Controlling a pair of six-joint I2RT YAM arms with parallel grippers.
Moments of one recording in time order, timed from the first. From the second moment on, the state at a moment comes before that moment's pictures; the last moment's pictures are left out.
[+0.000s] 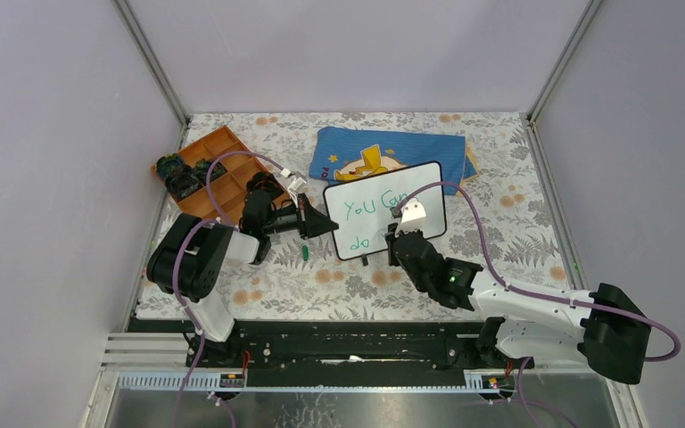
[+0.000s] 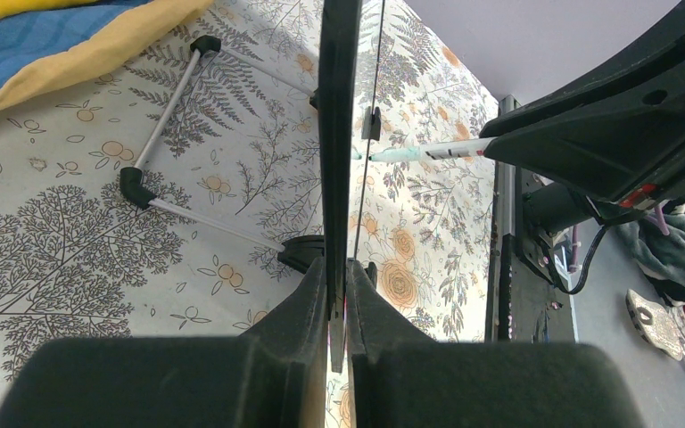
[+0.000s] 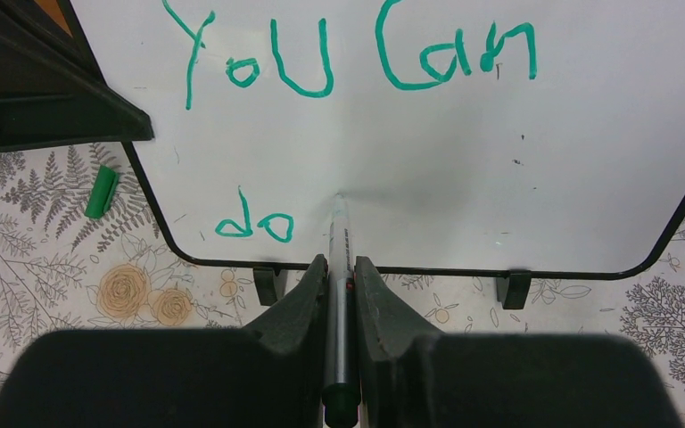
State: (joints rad) left arm -0.28 1.72 0.52 1.07 0.98 -0.52; right arm 1.03 1.11 0.58 0.01 0.62 0.39
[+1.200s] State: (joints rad) left arm -0.28 1.71 0.52 1.06 0.97 -0.51; right arm 1.03 1.11 0.53 0.00 0.61 0.45
